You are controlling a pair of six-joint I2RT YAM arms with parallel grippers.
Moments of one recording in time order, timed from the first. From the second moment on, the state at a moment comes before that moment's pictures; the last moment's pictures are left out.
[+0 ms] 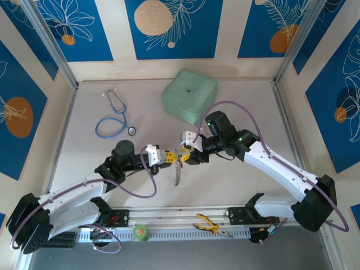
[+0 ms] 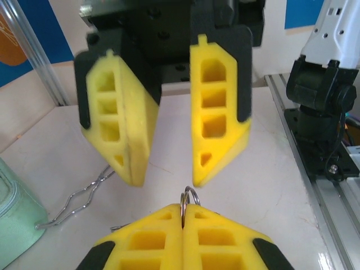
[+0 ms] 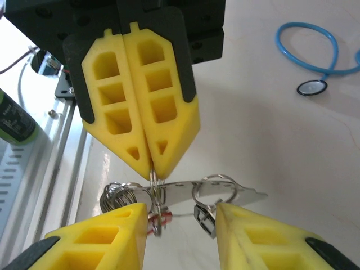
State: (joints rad) left arm -0.76 0.98 0.45 0.36 0.62 0.28; right arm 0.70 1.20 1.01 -0.61 -0.67 -0.61
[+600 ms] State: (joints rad) left arm -0.76 0.98 0.44 0.45 0.59 0.24; right arm 0.69 1.20 0.96 -0.55 -0.75 -0.57
